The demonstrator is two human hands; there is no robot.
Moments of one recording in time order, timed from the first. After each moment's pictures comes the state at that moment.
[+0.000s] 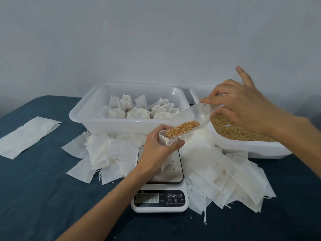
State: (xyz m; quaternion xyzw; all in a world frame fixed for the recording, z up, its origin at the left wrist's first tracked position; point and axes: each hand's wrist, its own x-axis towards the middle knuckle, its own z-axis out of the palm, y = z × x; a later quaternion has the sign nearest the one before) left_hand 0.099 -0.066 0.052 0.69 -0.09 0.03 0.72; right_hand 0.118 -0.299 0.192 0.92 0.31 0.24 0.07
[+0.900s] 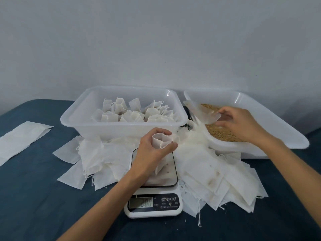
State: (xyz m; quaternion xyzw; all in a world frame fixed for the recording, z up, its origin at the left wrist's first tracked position) left_hand 0.100 -0.064 0.049 0.70 -0.09 0.03 0.71; right_hand 0.162 -0.357 0.117 0.94 0.09 0.12 -0.29
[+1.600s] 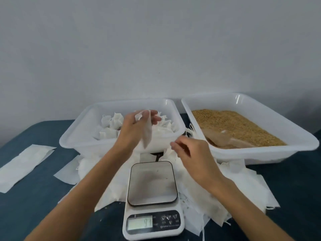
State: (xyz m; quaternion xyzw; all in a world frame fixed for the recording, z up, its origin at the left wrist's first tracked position) left_hand 0.162 -0.046 0.121 0.72 -0.12 0.10 0.68; right_hand 0.111 -0.238 0.070 0.87 0.19 0.22 -0.40
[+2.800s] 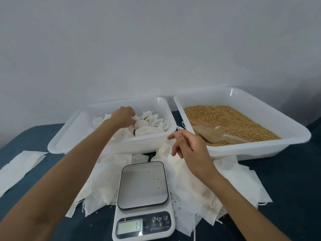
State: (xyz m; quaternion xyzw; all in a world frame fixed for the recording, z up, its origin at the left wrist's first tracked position) left_hand 0.313 -0.021 0.106 0.99 -0.05 0.03 0.09; right_hand 0.122 -0.254 0.058 0.75 0.13 0.16 -0.62
